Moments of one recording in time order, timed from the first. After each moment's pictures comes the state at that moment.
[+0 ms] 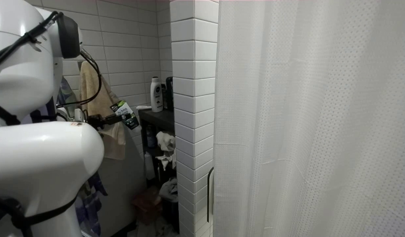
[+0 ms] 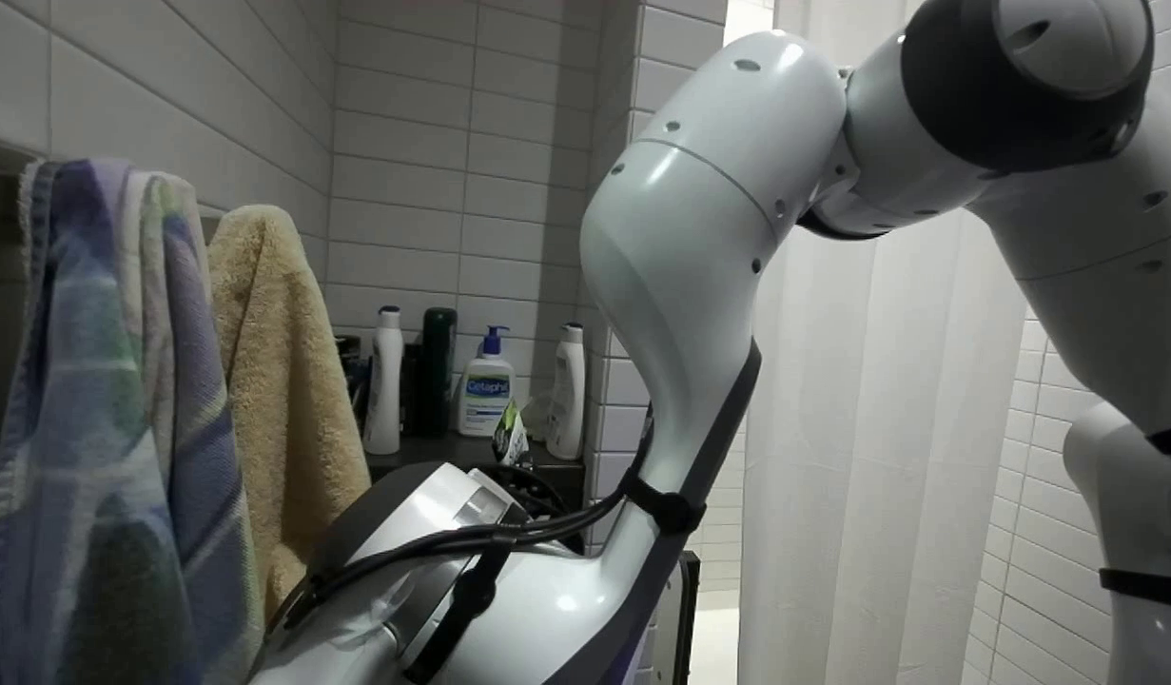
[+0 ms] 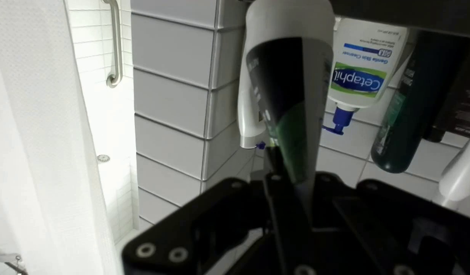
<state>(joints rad) 0.81 0.60 0.25 -1.99 -1.53 1.22 2.48</state>
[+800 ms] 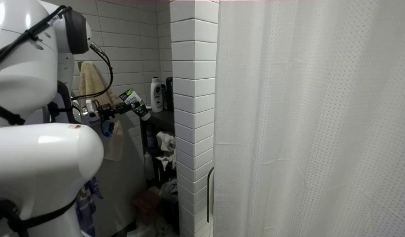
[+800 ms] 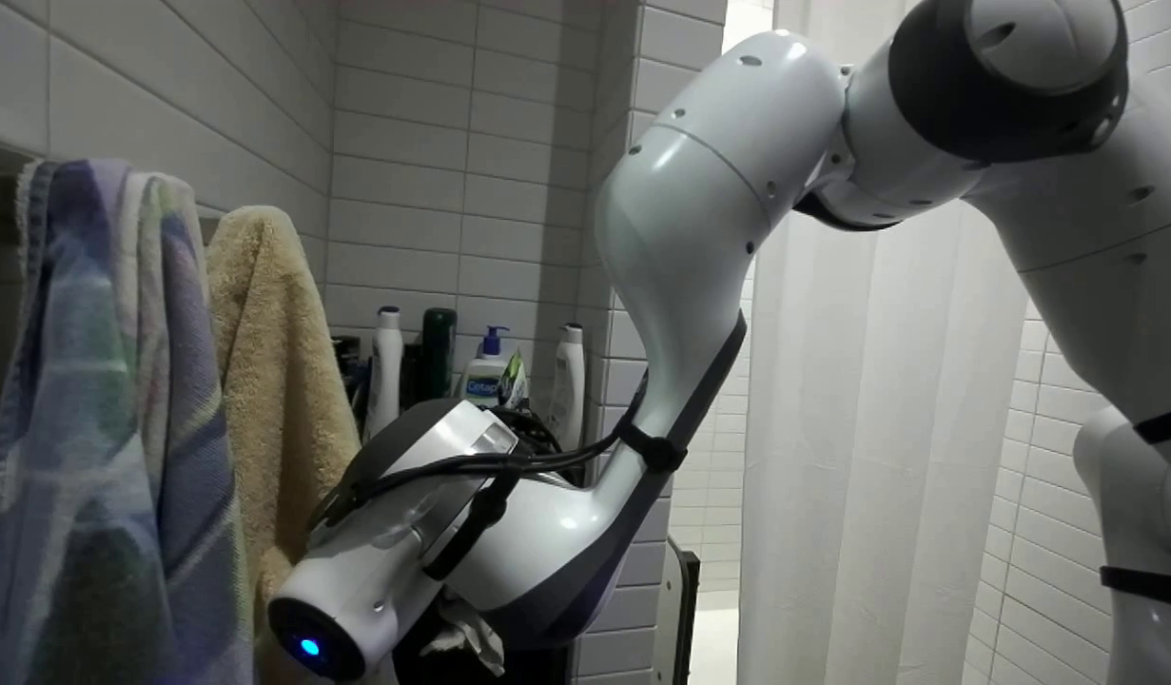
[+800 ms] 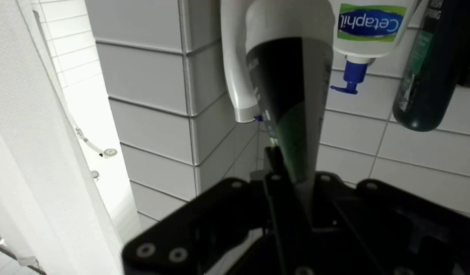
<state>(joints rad) 0.71 0.56 0.26 -1.97 -1.67 1.22 2.51</state>
